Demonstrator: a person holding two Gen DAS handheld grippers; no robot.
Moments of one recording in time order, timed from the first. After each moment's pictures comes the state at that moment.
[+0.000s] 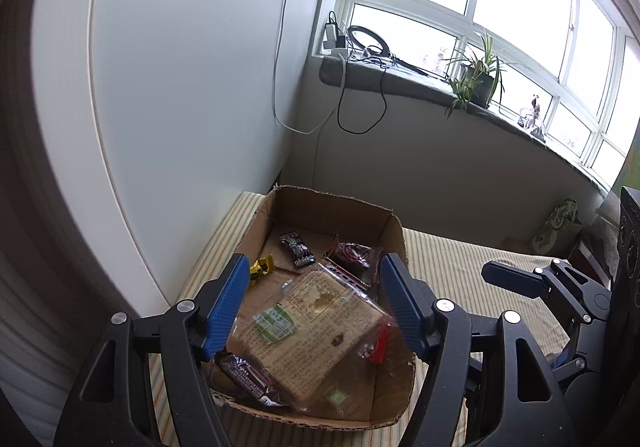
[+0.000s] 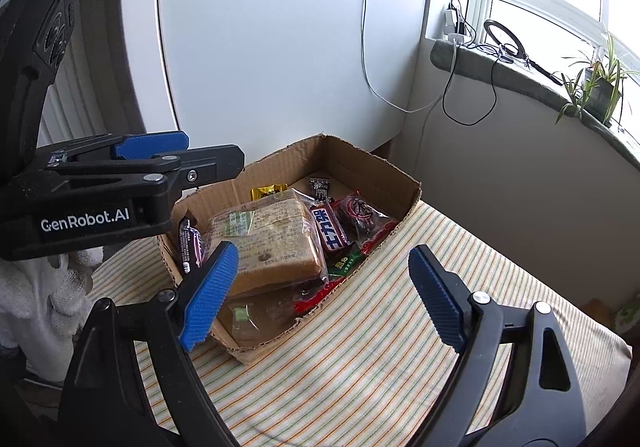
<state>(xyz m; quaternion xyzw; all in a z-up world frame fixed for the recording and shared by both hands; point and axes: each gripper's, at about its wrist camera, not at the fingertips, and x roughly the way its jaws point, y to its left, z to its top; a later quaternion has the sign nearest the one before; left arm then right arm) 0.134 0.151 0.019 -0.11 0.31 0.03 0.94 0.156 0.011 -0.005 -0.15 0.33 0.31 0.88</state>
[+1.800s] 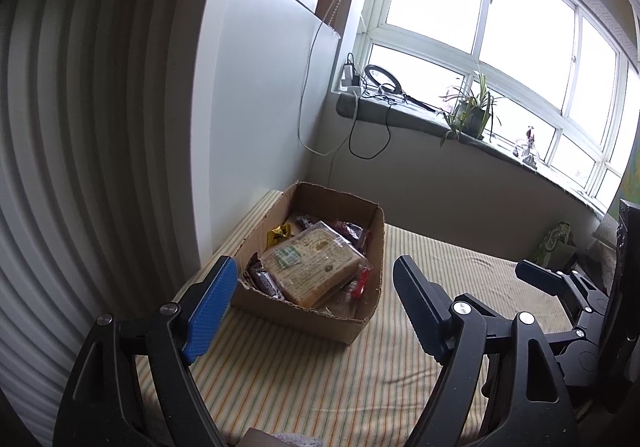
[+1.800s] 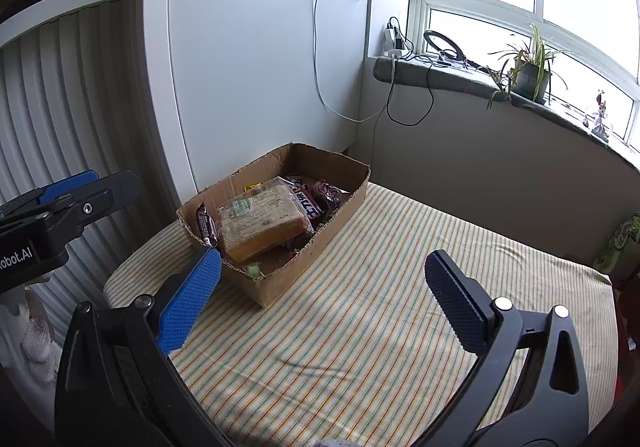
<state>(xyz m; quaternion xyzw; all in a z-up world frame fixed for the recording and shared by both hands) 0.008 0.123 0.043 -0.13 0.25 0.08 0.96 0.060 -0.042 0.027 -0.10 0.29 0.23 0.92</state>
